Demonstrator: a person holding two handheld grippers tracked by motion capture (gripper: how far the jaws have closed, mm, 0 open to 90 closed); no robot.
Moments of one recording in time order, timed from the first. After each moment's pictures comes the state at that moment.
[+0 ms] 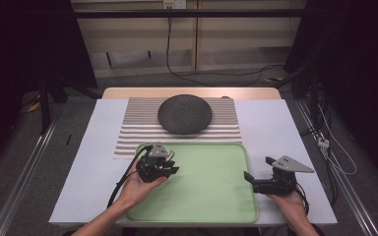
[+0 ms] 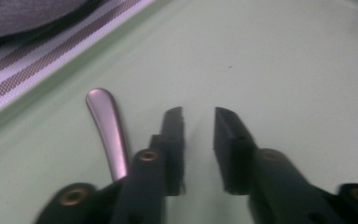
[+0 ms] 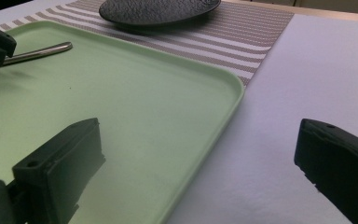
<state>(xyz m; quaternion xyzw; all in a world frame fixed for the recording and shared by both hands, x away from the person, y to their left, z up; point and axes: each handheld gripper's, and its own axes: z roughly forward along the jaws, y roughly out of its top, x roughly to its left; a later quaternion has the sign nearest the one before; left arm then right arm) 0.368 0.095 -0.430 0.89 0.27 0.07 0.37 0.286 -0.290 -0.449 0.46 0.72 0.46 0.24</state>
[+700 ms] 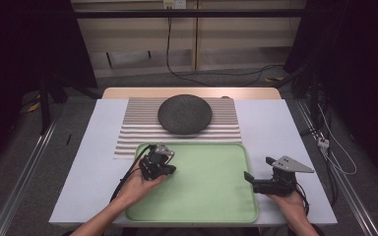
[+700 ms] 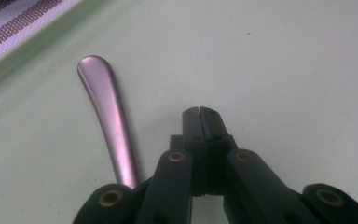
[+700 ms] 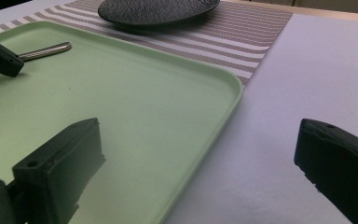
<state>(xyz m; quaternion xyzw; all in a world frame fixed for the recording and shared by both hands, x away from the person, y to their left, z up) 0.380 0.088 -0.438 0.91 0.28 0.04 0.31 0.286 -0.290 -0.449 0.46 0.72 0.46 0.24</state>
